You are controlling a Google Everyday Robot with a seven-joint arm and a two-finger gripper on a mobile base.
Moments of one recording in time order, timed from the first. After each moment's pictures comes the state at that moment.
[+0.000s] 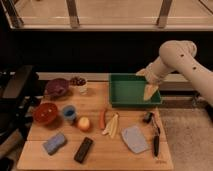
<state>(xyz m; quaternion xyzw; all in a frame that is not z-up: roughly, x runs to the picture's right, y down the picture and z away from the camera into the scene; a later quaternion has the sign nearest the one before) 0.204 -0.012 0.716 -0.22 -0.15 -0.04 0.96</state>
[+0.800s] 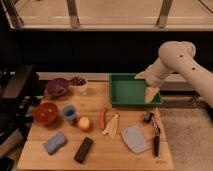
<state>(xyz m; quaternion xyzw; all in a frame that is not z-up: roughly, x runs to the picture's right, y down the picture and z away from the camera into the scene) 0.202 0.014 0.713 -0.24 -0.17 -0.10 0.95</state>
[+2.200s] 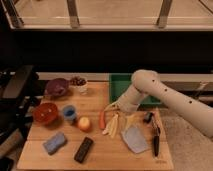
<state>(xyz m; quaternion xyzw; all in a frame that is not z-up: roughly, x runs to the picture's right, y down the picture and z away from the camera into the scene) 0.064 0.151 0.713 -0.32 -0.35 -0.22 0.85</state>
